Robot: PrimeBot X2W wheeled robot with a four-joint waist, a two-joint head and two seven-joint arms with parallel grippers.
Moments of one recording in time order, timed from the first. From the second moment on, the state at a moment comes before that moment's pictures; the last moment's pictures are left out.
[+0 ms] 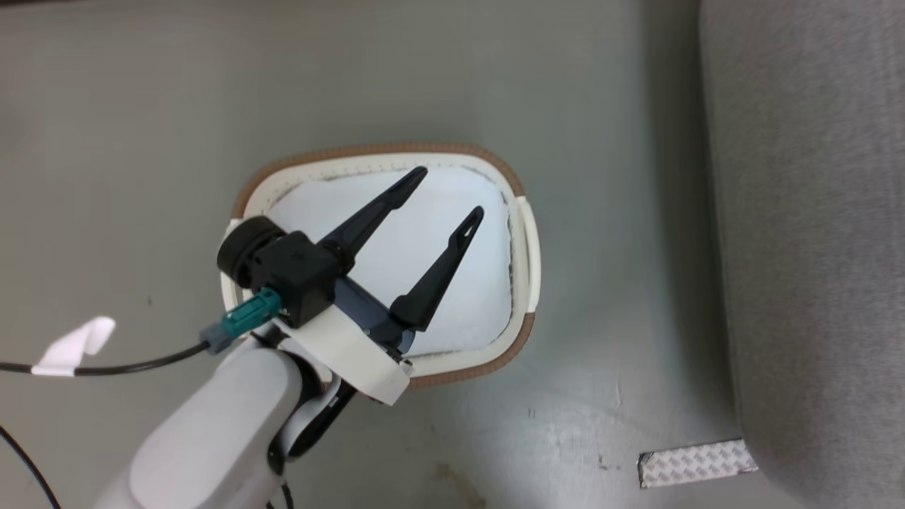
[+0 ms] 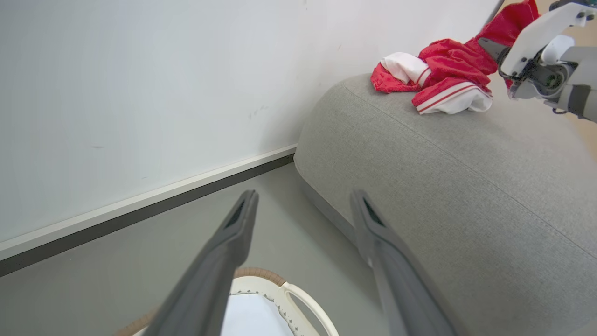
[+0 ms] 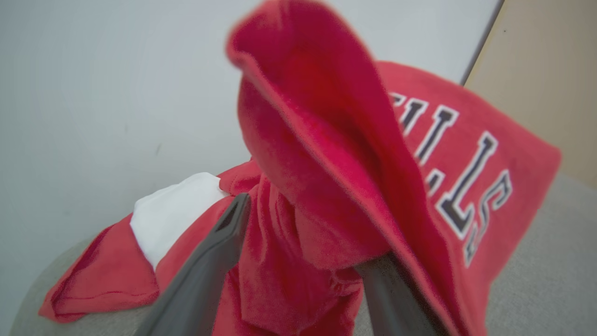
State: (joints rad) left arm -0.68 0.41 -0.70 0.00 -0.49 -0.03 -0.16; right arm -1.15 -0.06 -0.97 0.55 -0.45 0.13 -0.14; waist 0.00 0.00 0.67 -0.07
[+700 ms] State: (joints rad) left arm -0.35 0.32 -0.64 0.23 -0.62 0.06 -0.26; right arm -0.46 -0.05 -0.44 0.55 -0.12 0.13 -0.25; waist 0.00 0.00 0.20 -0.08
